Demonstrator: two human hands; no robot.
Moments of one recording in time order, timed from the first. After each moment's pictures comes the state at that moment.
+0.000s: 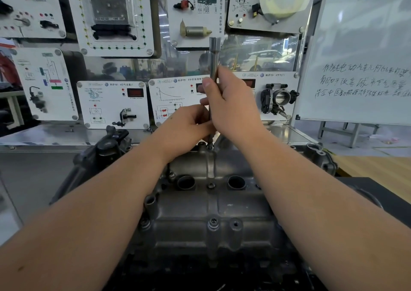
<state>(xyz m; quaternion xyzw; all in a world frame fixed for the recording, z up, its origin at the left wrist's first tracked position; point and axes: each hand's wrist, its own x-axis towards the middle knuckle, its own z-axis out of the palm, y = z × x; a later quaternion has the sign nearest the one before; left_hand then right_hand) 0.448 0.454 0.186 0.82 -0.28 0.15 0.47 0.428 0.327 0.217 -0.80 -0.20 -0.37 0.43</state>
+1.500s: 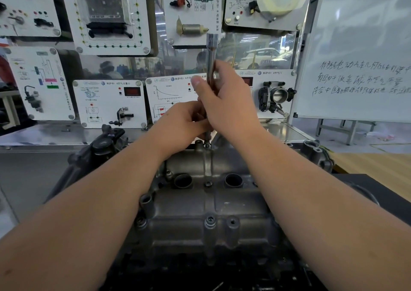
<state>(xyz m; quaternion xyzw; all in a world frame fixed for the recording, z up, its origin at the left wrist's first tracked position) 0.445 0.455 0.190 0.83 -0.27 0.17 0.45 0.425 0.327 0.216 -0.78 -0.20 -0.37 0.46</state>
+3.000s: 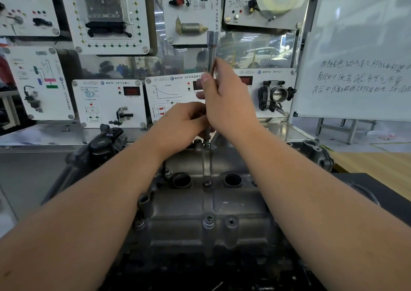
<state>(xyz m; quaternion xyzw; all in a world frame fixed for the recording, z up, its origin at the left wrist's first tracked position) 0.444 0.452 0.188 0.84 -0.27 0.17 0.45 0.430 0.328 0.217 -0.79 -0.19 -0.37 0.45</state>
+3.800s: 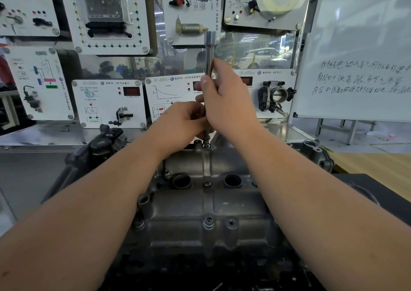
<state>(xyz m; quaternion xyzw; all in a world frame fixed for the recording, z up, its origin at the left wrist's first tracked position) 0.444 0.452 0.189 0.83 -0.26 0.16 0.47 0.426 0.328 0.218 -0.78 -0.21 -0.36 0.46</state>
